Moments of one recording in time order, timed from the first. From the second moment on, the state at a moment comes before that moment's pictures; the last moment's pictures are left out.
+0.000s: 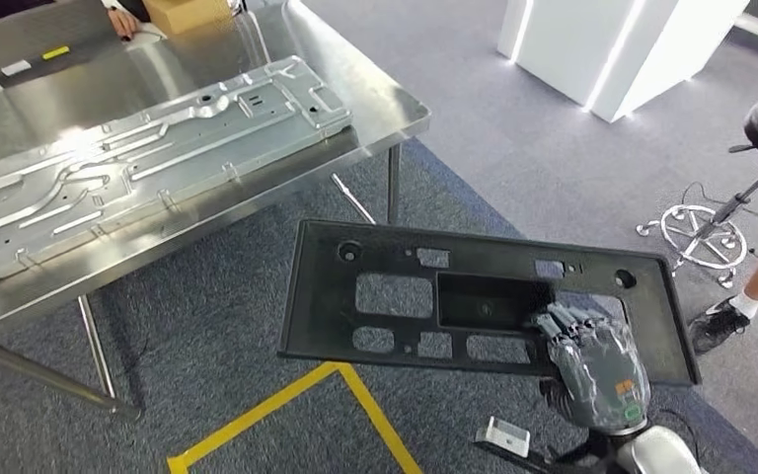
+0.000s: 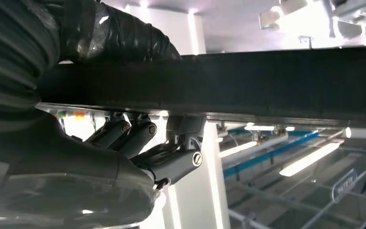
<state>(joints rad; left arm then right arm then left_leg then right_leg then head) 0.00 0.06 -0.56 -0.10 0.95 0.03 -0.11 0.03 -0.60 0.48 -1.79 1.25 -0.39 -0.02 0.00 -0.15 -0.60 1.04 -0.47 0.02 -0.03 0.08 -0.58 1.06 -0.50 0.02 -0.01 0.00</state>
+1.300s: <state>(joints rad) 0.00 0.06 -0.56 -0.10 1.00 -0.01 -0.13 -0.10 -0.62 0.56 -1.71 1.22 -0.35 -0.02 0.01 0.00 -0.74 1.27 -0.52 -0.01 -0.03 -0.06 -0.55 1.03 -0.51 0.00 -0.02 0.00</state>
